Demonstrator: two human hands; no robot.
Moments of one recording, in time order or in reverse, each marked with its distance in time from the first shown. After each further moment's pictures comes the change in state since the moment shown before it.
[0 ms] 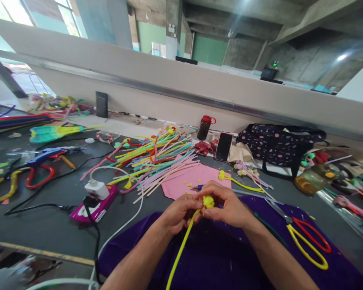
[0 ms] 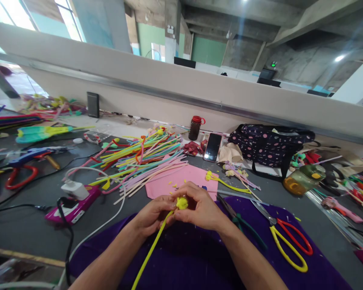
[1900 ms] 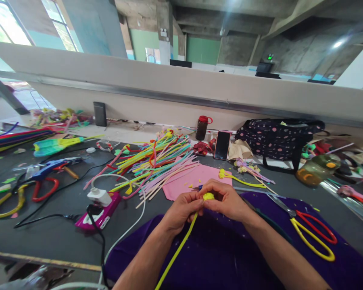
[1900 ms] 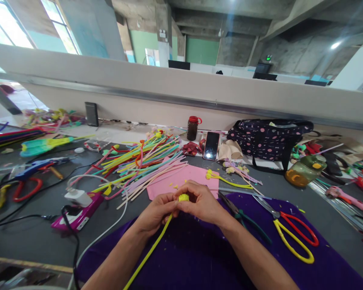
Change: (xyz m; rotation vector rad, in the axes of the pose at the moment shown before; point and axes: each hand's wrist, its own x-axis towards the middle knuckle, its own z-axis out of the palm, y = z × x) left_hand -0.002 0.005 0.009 0.238 0.173 0.120; right_hand 0.000 0.012 0.001 0.071 0.075 0.050
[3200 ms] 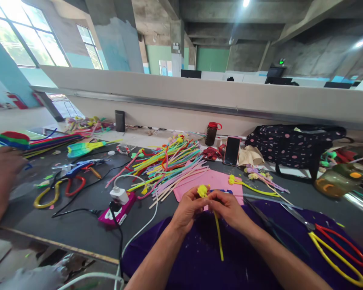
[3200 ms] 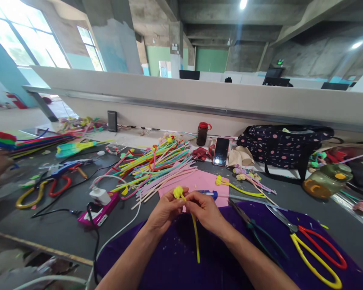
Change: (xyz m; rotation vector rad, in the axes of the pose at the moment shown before) left_hand -0.001 0.004 0.001 -0.236 0.213 0.195; right_hand 0.000 0.019 0.029 0.226 0.041 0.162
